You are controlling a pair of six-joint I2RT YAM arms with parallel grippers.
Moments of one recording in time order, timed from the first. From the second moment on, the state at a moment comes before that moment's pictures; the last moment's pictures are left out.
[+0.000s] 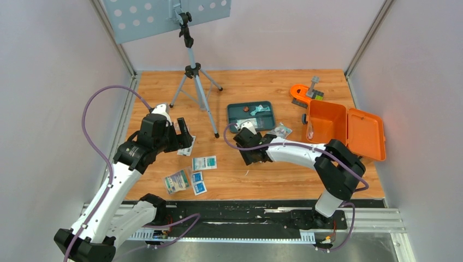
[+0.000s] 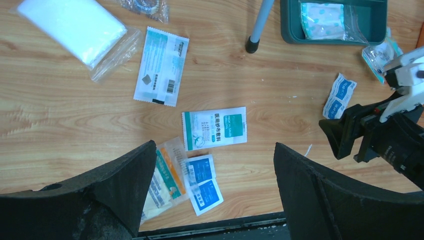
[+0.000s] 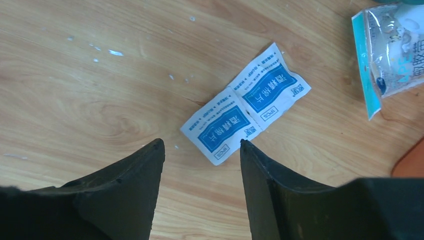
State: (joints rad) left arm -0.38 0.85 0.94 -0.80 -0.09 -0.52; right arm 0.89 1.66 1.01 -0.47 0.35 0.36
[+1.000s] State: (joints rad) left arm -0.38 0.85 0.94 -0.80 -0.09 -0.52; right arm 0.91 1.76 1.01 -0.42 0.51 0.19
